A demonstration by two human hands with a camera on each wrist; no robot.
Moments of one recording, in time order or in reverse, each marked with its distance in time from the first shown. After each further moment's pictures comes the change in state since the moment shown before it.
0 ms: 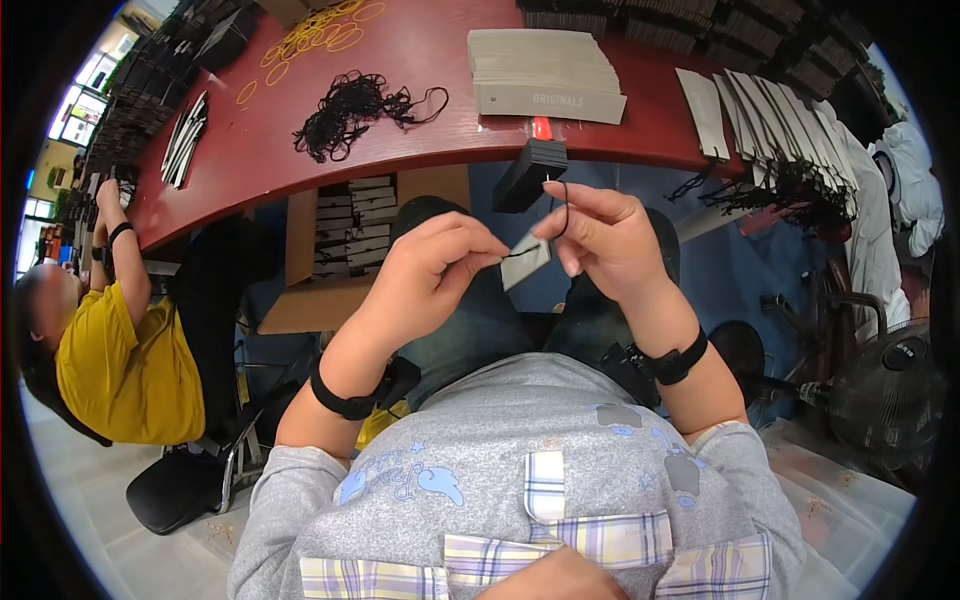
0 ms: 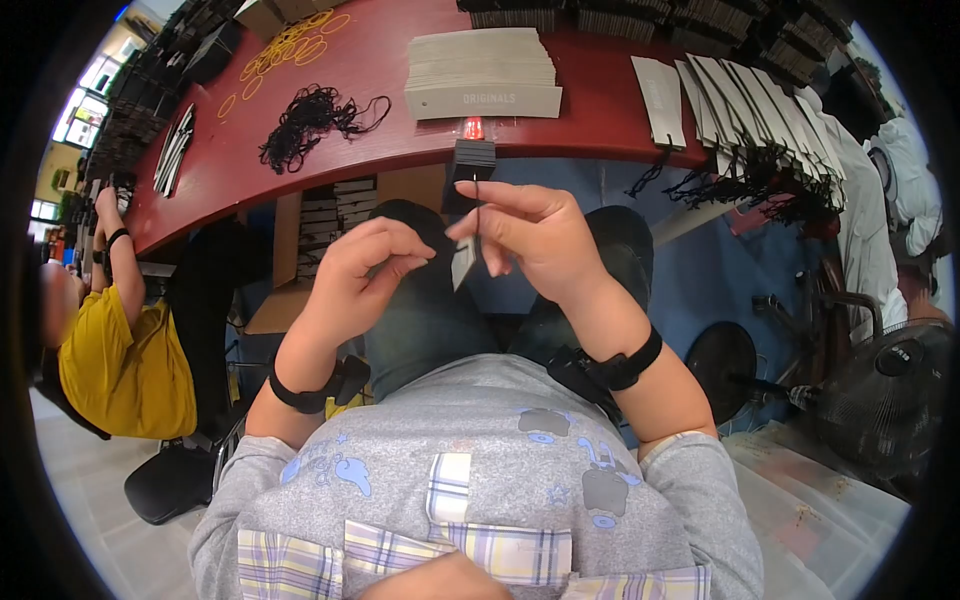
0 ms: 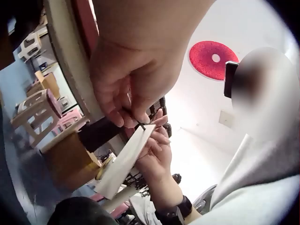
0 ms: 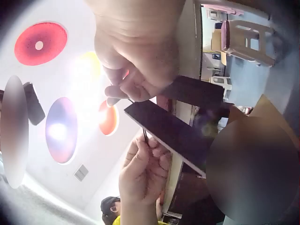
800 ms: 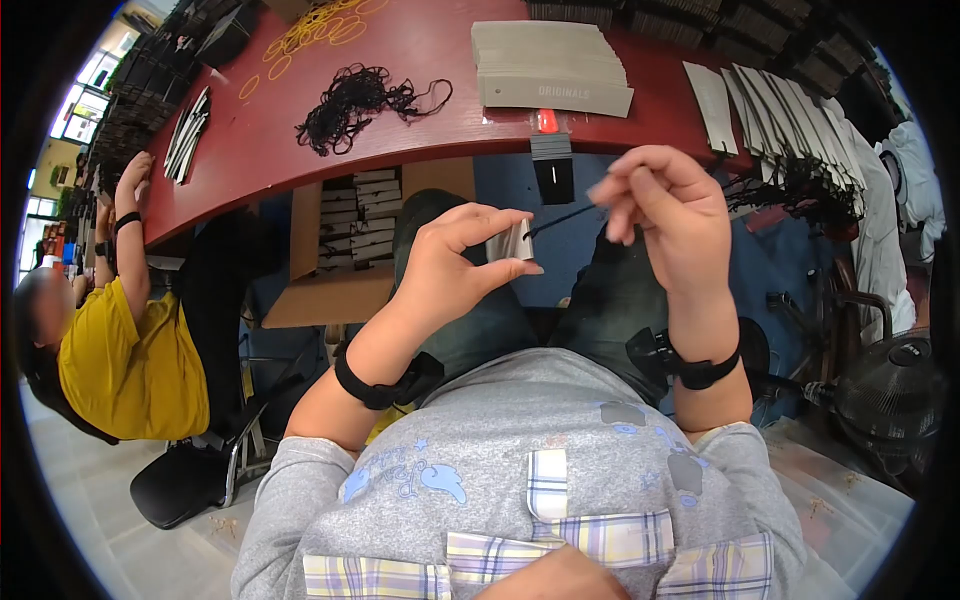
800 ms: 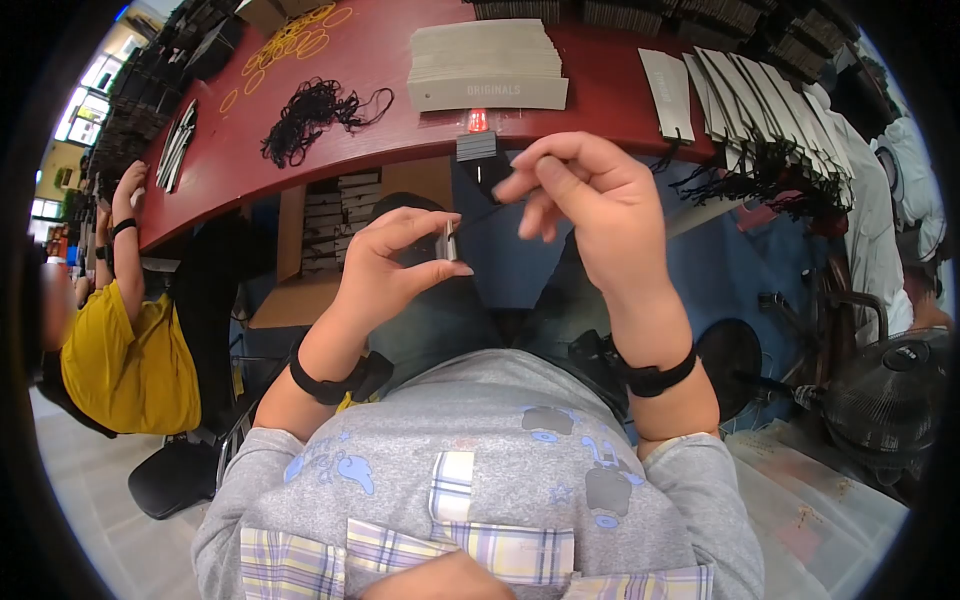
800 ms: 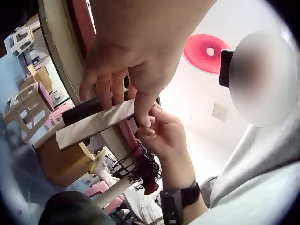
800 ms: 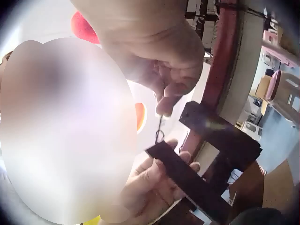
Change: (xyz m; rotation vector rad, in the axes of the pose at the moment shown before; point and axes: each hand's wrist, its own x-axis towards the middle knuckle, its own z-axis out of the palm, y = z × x) left_hand 0.002 -0.009 0.023 -0.071 0.012 -0.161; right_hand -0.006 -0.046 0.016 -0.316 0.207 -0.201
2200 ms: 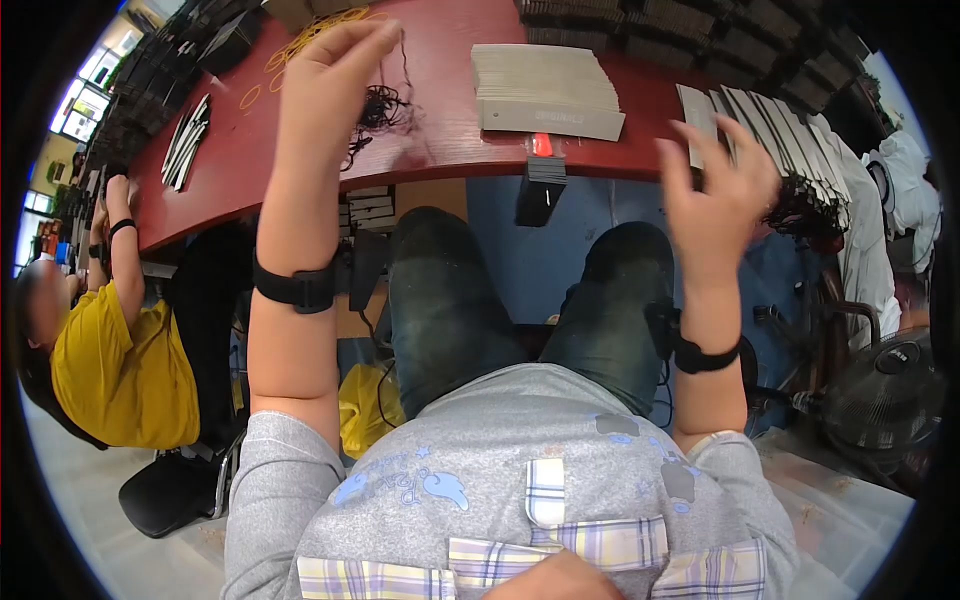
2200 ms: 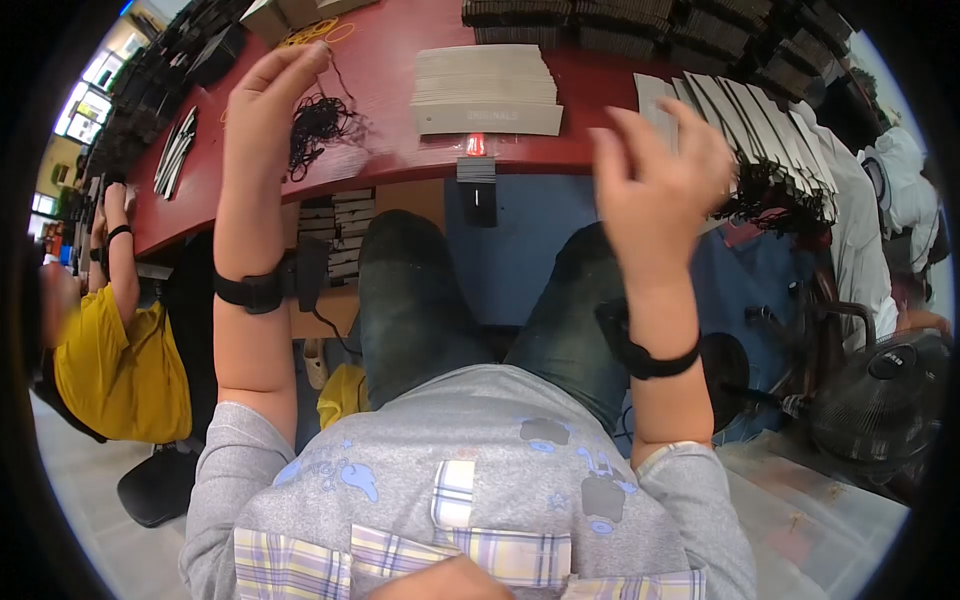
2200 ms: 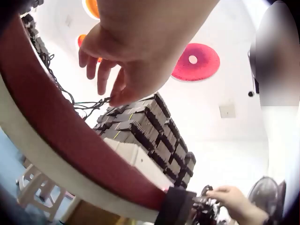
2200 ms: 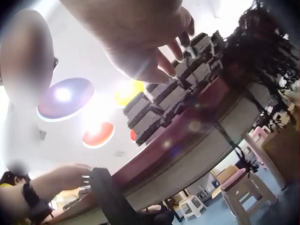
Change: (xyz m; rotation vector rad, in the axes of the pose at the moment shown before) left_hand 0.121 0.005 -0.109 -0.256 0.525 0.050; right_hand 0.023 -0.019 -0.034 -1.722 0.618 -0.711
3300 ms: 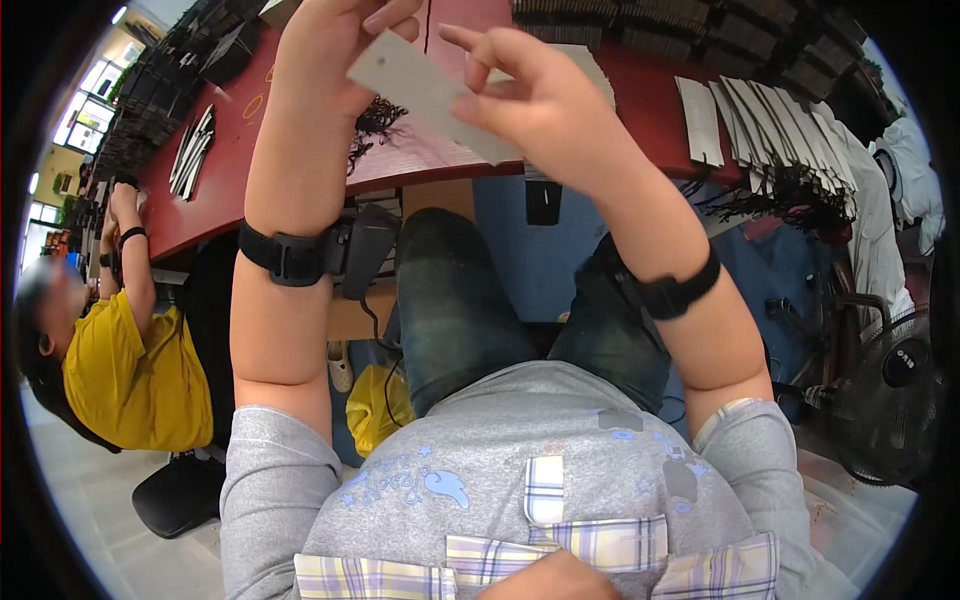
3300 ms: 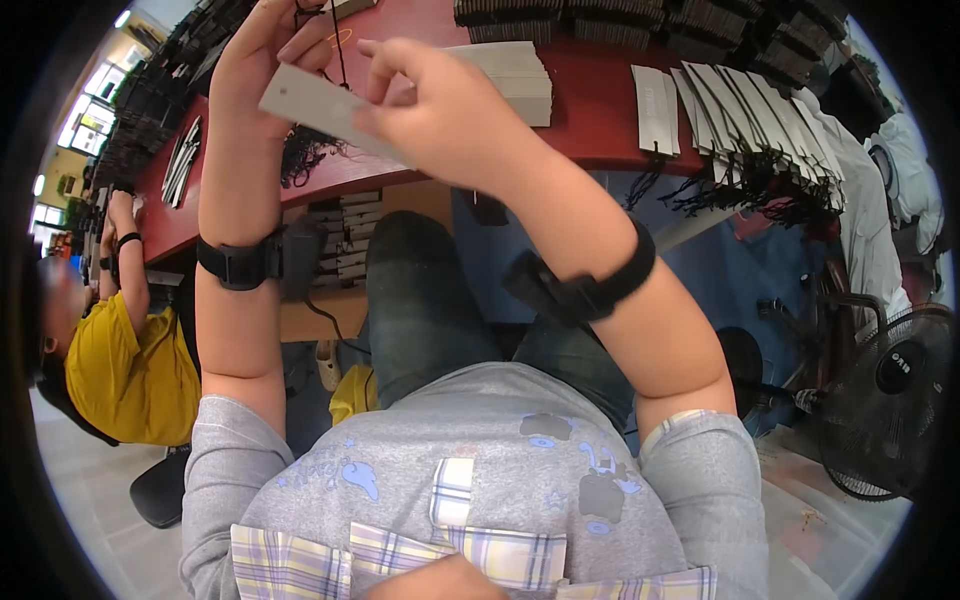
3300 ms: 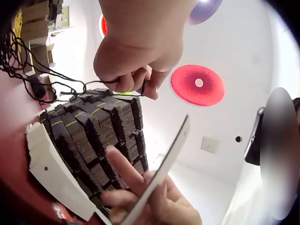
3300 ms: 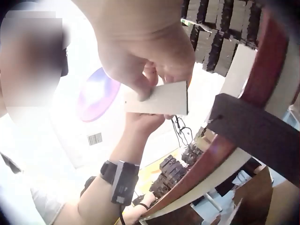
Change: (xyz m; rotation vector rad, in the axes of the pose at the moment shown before) left_hand 0.028 0.050 0.026 -0.694 -0.356 -0.200; right_hand 0.065 -0.093 0.037 1.425 -0.747 0.271
